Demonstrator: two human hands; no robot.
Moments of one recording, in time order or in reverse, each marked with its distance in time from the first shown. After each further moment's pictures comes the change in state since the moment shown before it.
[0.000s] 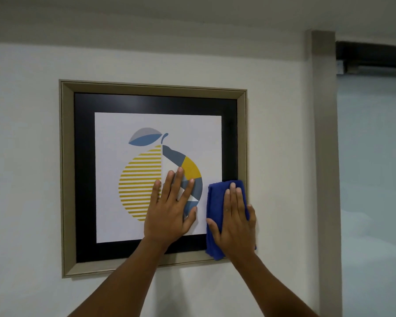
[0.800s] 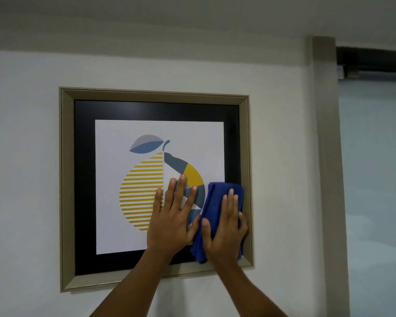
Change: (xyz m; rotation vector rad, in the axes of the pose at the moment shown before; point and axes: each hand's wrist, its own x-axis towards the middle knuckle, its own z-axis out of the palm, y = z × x) left_hand -0.001 0.004 0.001 -0.015 -0.001 -0.008; right_hand 0.007 -0.047 0.006 0.367 0.205 0.206
